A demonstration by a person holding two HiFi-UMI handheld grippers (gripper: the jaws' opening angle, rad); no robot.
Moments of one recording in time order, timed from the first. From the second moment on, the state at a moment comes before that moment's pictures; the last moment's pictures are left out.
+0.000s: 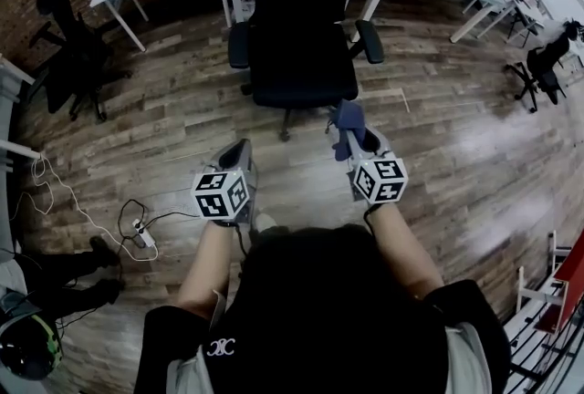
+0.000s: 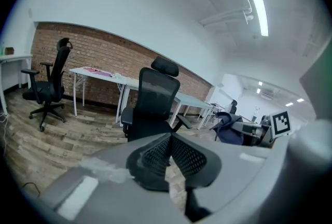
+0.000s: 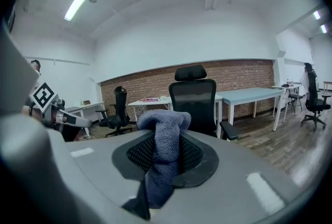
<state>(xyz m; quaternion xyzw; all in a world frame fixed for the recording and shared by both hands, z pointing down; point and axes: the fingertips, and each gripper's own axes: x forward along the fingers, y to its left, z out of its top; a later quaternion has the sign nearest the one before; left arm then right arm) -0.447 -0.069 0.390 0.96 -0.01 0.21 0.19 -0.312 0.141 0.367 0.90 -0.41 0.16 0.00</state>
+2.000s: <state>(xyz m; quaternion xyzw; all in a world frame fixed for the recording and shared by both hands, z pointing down) -0.549 0.248 0.396 0.96 -0.09 0.23 0.13 -0.399 0.389 0.367 0.83 -0.54 0.13 -0.02</state>
